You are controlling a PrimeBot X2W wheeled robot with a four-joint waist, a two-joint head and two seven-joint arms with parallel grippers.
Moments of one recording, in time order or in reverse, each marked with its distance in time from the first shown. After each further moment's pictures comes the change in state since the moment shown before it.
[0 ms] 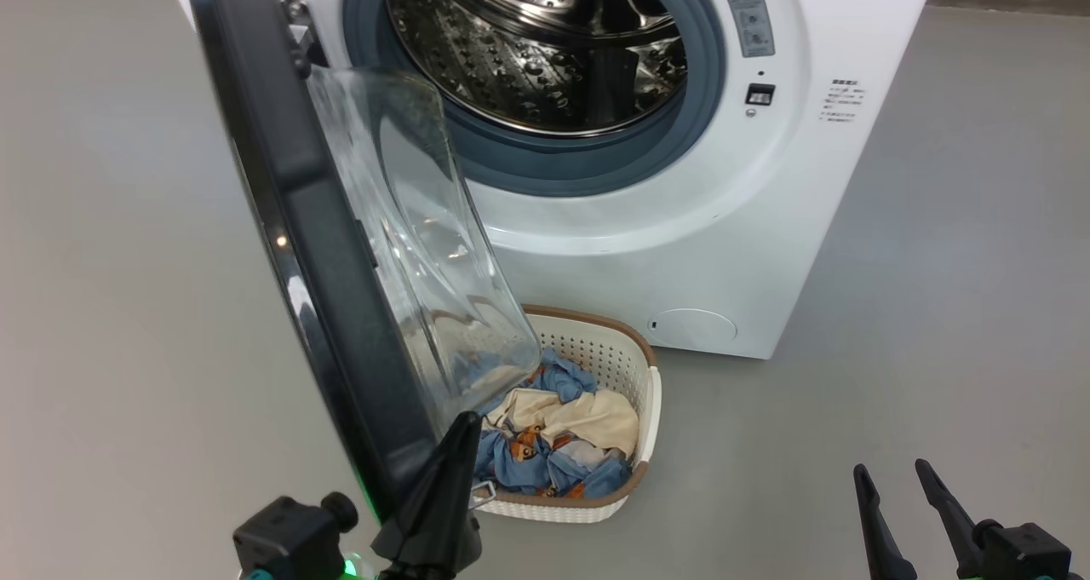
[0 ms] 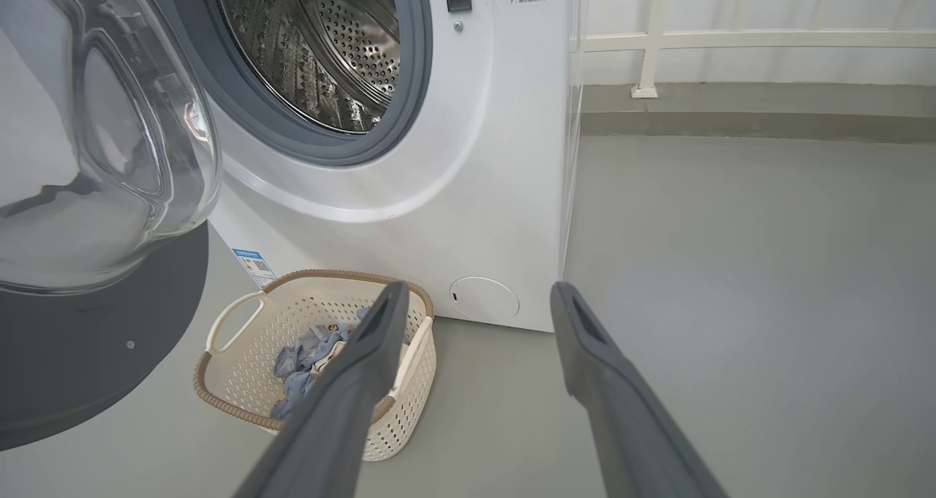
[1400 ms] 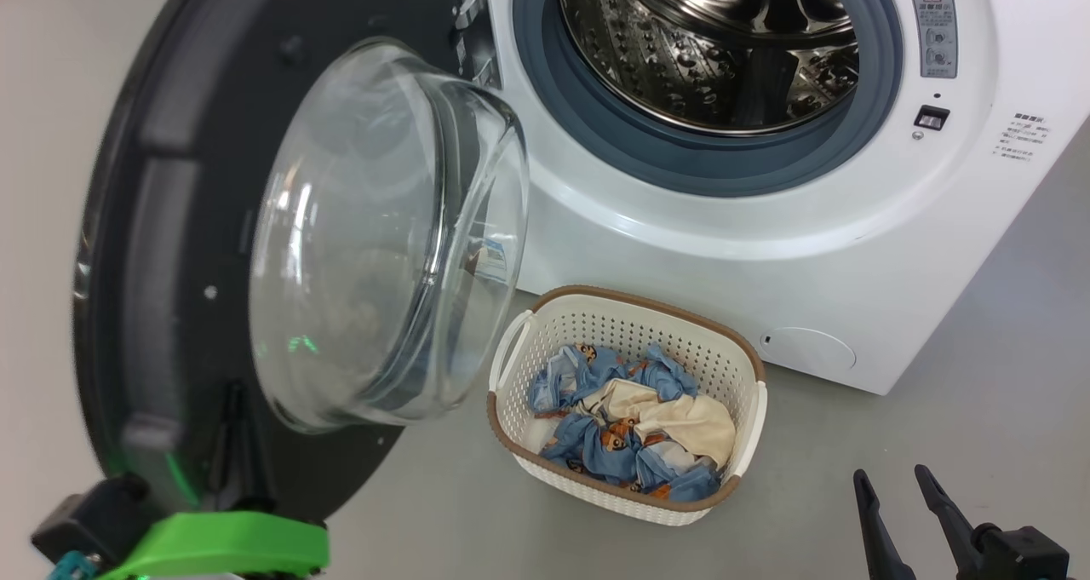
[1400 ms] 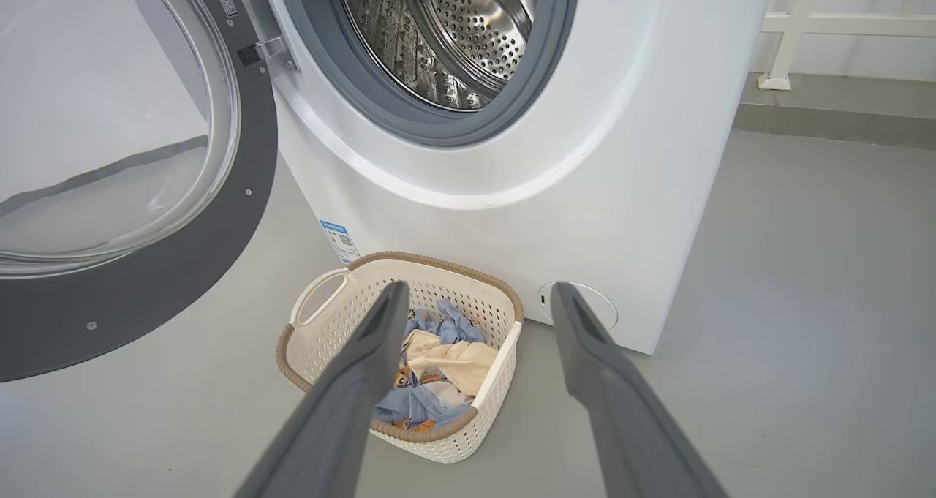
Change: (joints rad) left arm -0.071 -0.044 0.295 0.255 -0.180 0.133 -0.210; right arm -0.001 0.000 -0.003 0.015 0.001 0.000 0.000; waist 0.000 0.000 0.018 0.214
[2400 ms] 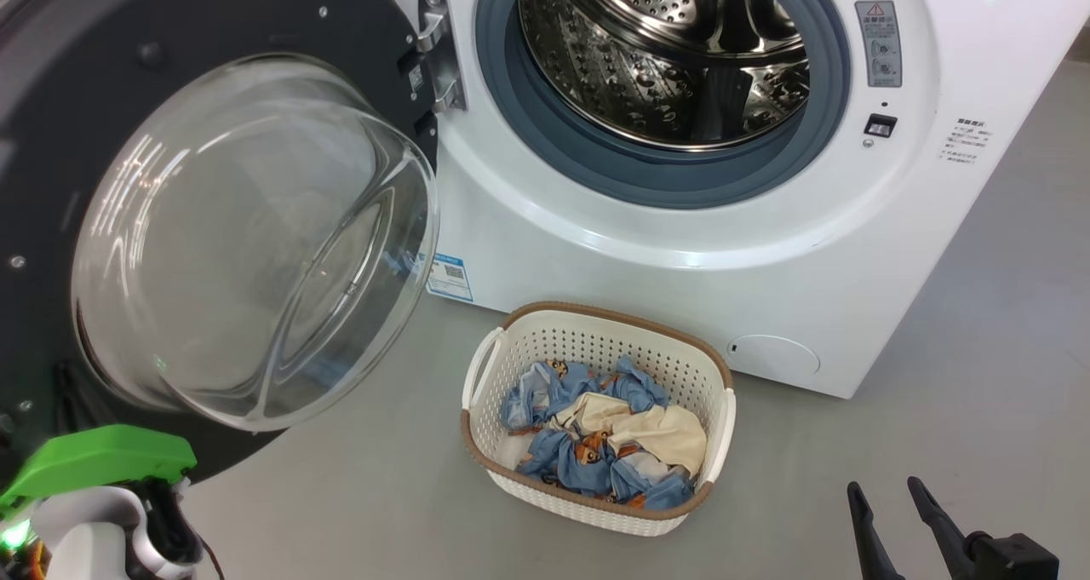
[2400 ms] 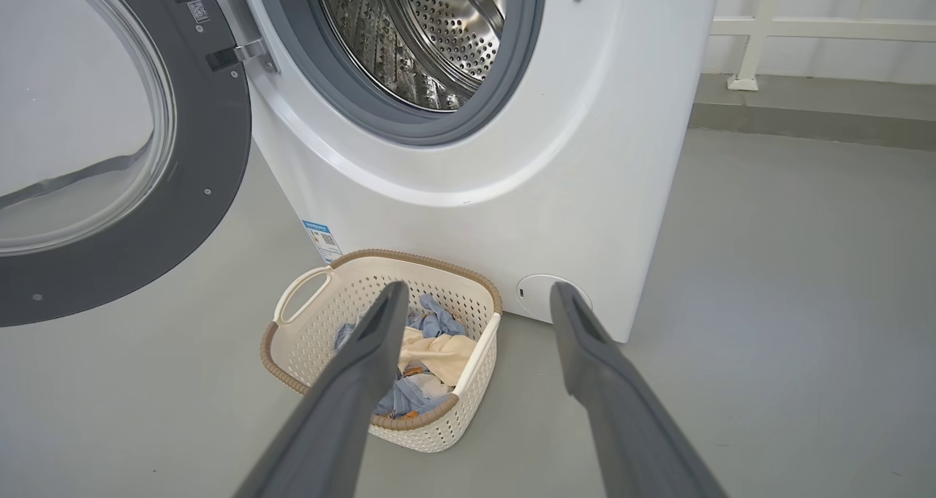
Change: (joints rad) left arm -0.386 0.014 0.312 0.699 0.058 -0.088 -0.206; right arm 0.005 -0.003 0.012 0.028 0.002 0.000 0.000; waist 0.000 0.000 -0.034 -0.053
